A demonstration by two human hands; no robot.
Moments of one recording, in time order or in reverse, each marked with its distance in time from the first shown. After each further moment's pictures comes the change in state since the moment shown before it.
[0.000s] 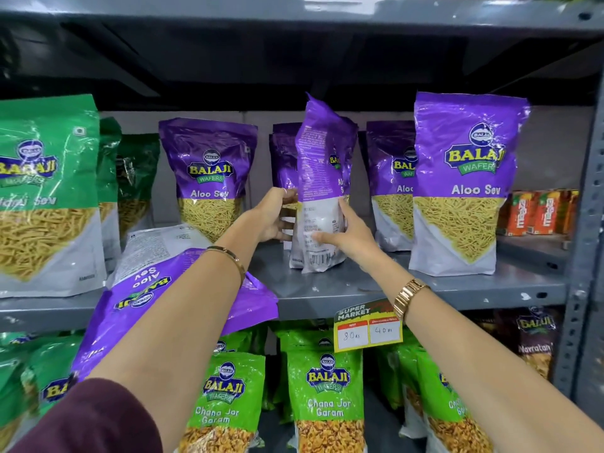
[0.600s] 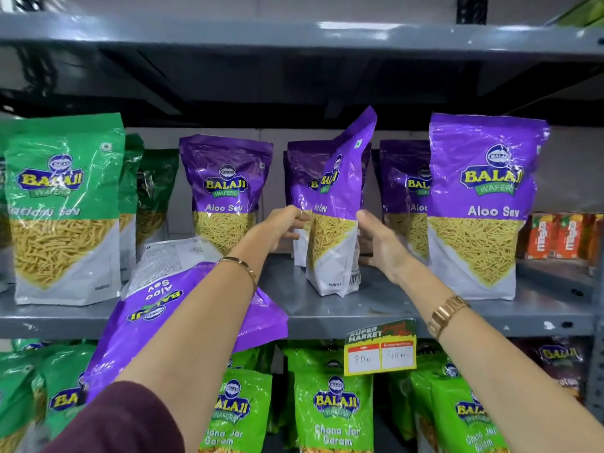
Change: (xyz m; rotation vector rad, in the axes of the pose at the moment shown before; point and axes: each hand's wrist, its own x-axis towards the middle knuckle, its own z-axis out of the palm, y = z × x) left_hand -0.002 0.007 -0.006 0.172 0.147 0.023; right_hand 0.001 -0.008 -0.030 0.383 -0.210 0.080
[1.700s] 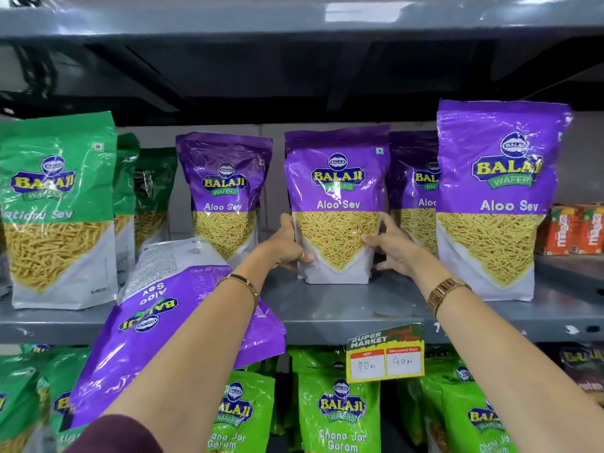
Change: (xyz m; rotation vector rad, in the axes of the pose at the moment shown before) left_hand 0.013 -0.038 0.007 0.267 -0.065 0.086; right_hand 0.049 0.027 -0.035 -0.010 0.112 0.201
